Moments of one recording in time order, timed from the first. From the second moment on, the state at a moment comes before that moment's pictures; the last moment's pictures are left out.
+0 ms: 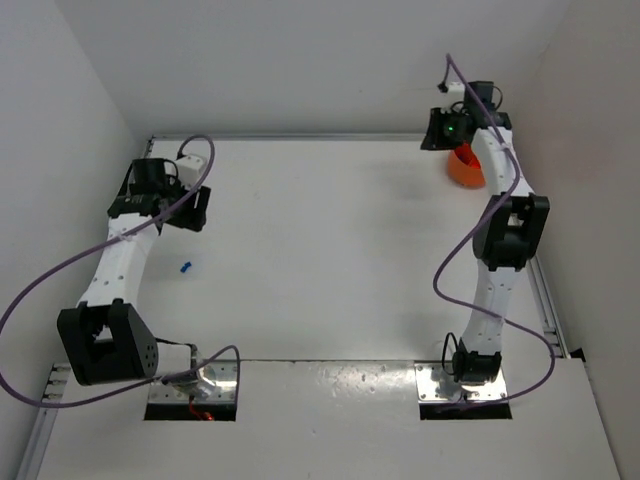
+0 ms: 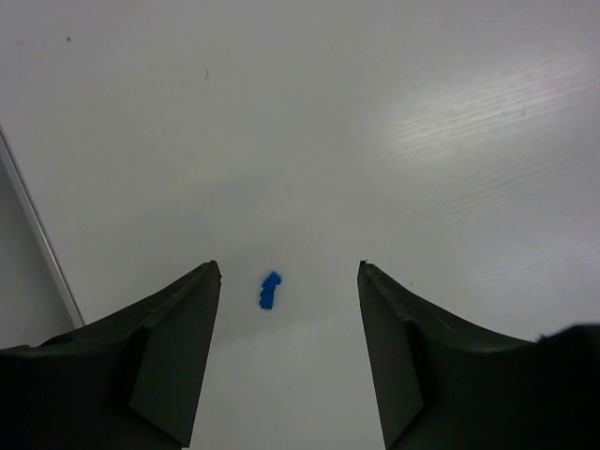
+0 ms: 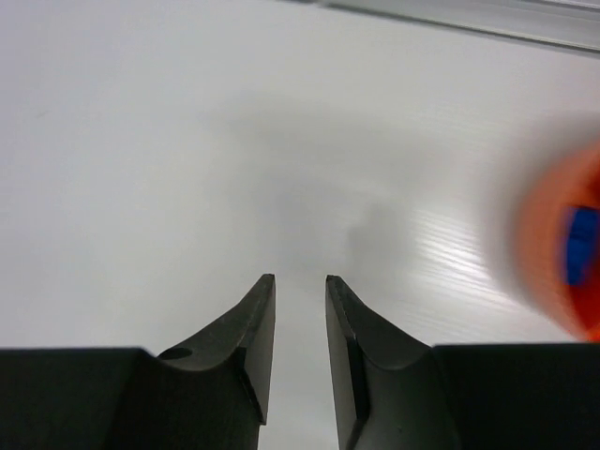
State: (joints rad) left arm 0.11 1.34 1.16 -0.62 0.20 0.35; right arm -0.09 2.23 2.11 -0.68 -0.34 -0.08
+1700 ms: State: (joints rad) left arm 0.27 1.73 1.00 -0.59 0.07 0.52; right arm 0.19 2.17 1.86 -0.65 -0.47 -0.18
